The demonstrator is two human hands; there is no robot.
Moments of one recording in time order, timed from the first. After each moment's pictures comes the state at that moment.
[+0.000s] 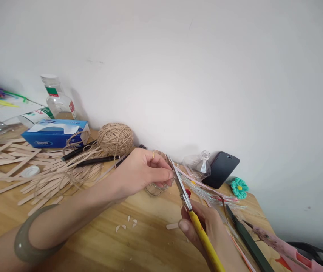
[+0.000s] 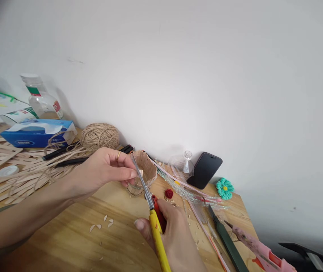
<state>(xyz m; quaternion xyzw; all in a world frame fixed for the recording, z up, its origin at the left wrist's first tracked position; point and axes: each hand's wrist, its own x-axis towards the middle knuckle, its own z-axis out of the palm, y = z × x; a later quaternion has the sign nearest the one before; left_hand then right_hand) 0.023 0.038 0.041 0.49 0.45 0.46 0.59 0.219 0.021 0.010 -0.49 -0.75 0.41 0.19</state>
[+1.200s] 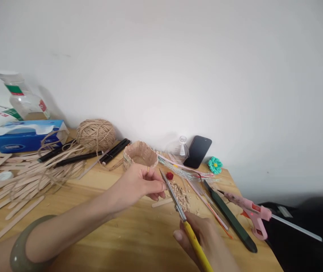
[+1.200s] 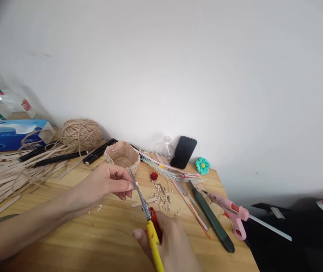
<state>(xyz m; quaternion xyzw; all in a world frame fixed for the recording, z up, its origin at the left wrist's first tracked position) 0.070 0.011 0.019 0.44 0.44 0.39 0.68 0.264 -0.035 -0.012 -0.55 -0.74 0.35 0.15</state>
